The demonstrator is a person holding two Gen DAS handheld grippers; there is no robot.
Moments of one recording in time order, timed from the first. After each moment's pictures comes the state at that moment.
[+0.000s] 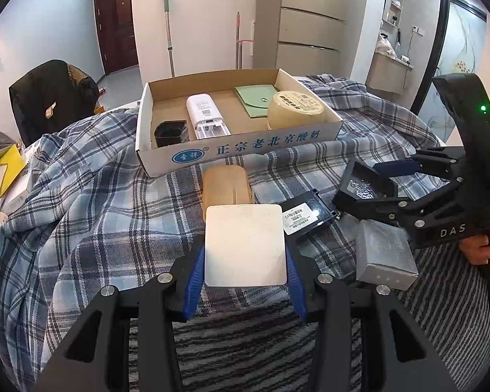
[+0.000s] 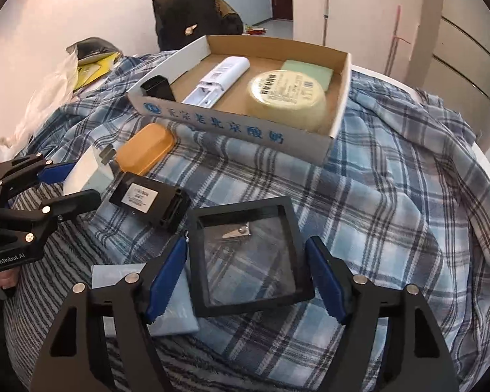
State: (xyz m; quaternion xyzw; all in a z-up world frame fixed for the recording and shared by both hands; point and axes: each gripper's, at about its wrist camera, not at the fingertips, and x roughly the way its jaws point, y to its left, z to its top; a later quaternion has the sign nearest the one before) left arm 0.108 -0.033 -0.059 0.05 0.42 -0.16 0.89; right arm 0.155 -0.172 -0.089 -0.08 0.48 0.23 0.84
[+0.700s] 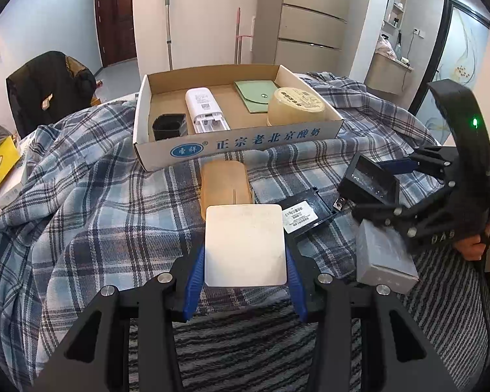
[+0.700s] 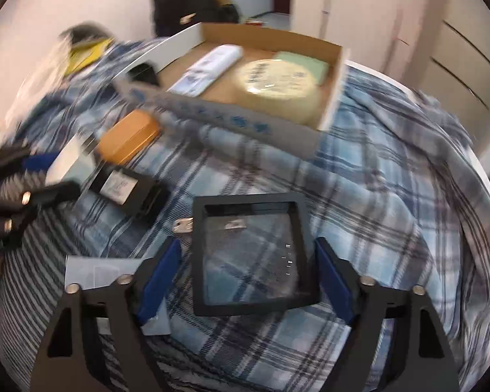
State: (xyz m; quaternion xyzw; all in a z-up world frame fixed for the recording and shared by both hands) left arm 0.113 -0.028 -0.063 0.03 0.44 -0.16 0.88; right arm 0.162 -0.174 -0.099 -0.12 0.50 0.22 0.83
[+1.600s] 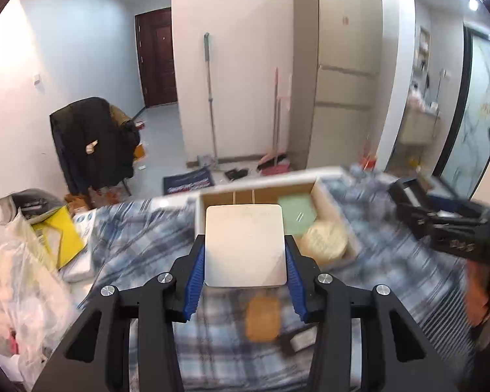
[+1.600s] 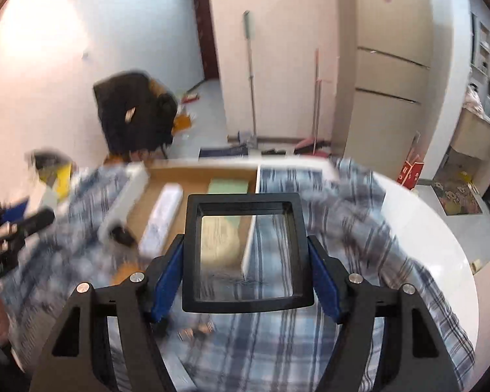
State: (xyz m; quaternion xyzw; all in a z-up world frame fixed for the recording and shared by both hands) left arm 0.157 -0.024 0.085 0.02 0.32 -0.08 0.94; right arm 0.191 -0.212 0.050 0.03 0.35 0.07 0.93
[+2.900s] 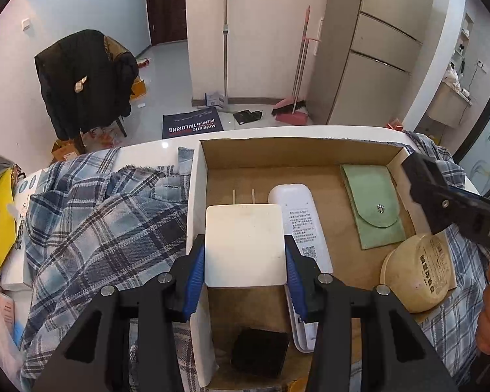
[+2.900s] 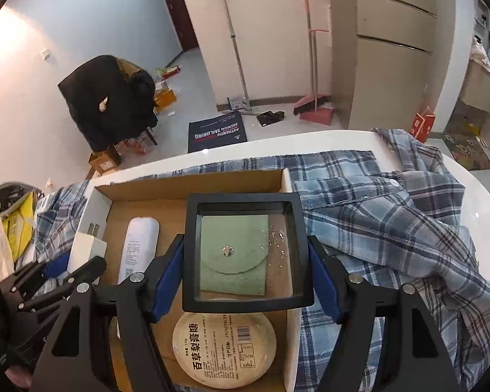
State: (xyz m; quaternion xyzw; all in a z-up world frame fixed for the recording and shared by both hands) left arm 0.315 -0.002 -0.057 0.00 0.46 -0.05 0.88; right arm 0.330 -0.168 -0.047 0.05 0.47 0.06 0.88
